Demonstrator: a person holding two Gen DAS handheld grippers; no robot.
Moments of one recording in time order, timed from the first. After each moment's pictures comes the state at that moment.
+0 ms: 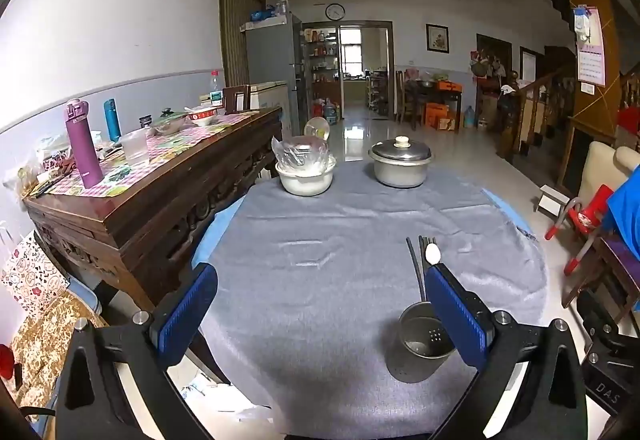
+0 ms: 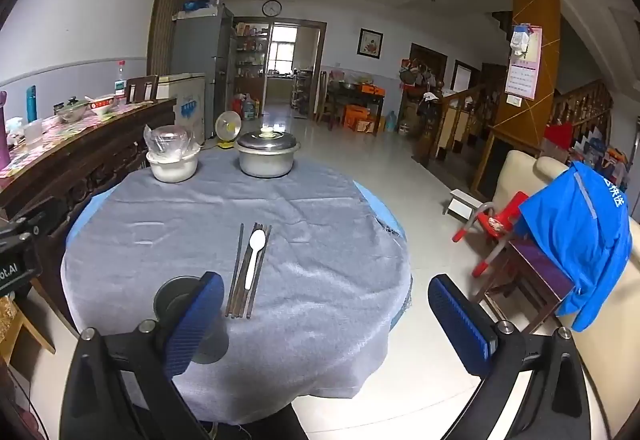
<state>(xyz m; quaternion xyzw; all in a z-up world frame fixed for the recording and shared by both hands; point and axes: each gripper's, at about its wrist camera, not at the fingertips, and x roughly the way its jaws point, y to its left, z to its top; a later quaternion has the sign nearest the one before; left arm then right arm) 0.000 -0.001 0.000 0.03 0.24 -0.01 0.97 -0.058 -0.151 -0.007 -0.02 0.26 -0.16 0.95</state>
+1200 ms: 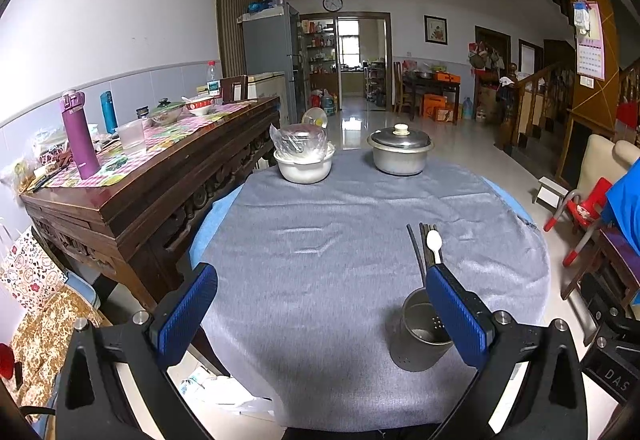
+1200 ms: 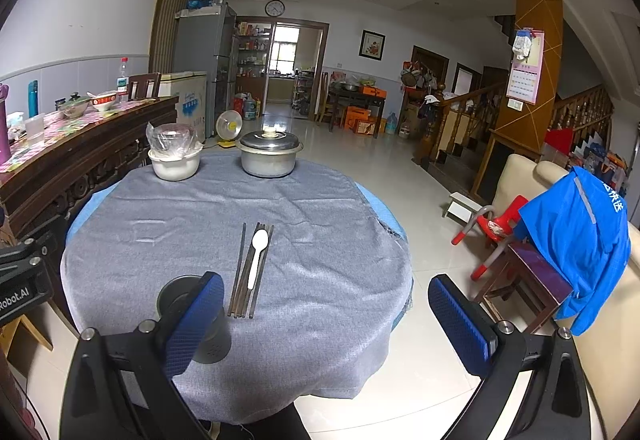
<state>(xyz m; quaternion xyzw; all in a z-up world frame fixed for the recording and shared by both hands) 0.002 0.006 -0.010 0.02 0.26 -0.01 0.97 -0.055 -0.143 -0.011 -0.03 0.26 -0.17 0.95</state>
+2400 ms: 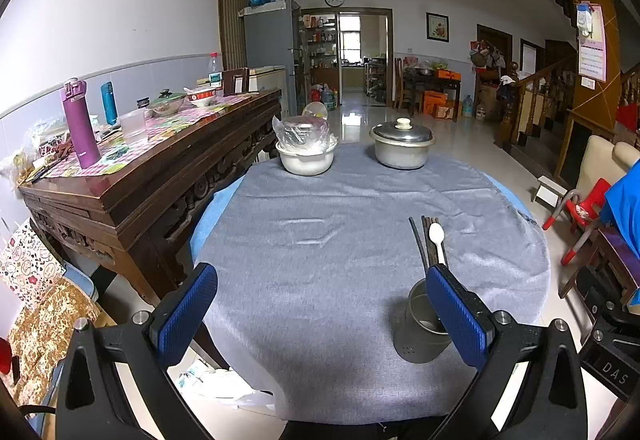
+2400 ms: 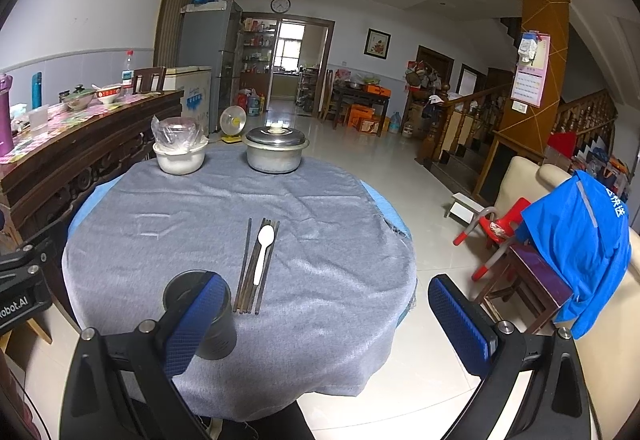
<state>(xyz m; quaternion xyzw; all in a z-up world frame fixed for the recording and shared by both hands) -0.003 0.013 -0.022 0.08 0.24 0.01 0.97 -0.052 -0.131 -0.014 -0.04 0.27 -0.16 0.95</state>
